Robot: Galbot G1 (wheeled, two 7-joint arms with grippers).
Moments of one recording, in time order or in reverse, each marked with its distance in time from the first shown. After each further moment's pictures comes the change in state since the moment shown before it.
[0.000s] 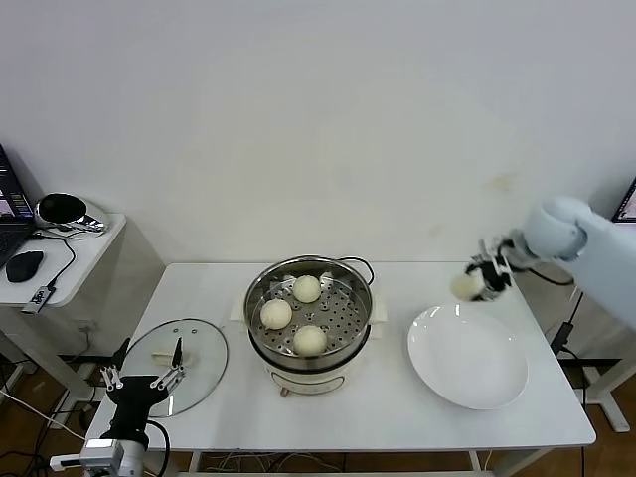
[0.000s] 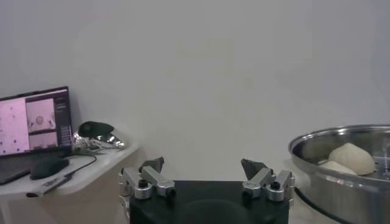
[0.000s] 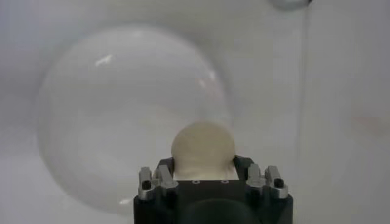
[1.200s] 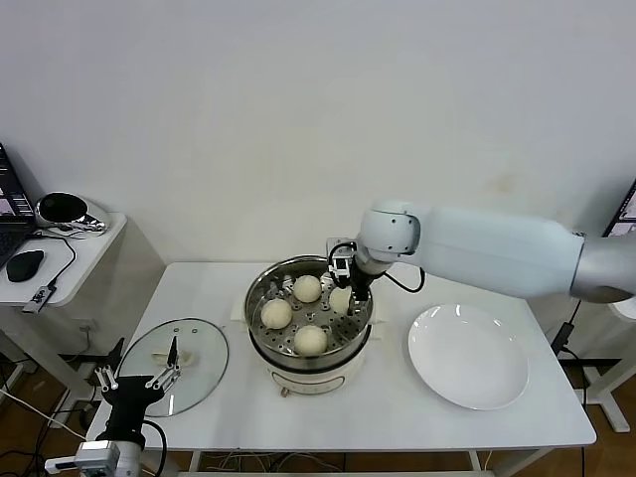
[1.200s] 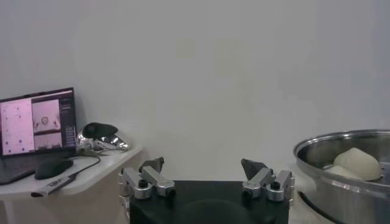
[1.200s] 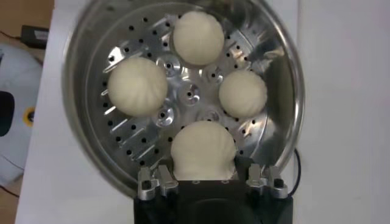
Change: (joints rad) left arm 0.004 -0.021 -0.017 -0.008 0.003 -0.013 -0.001; right arm 0.143 0.472 -0.331 -0.011 0.431 -0.369 0.266
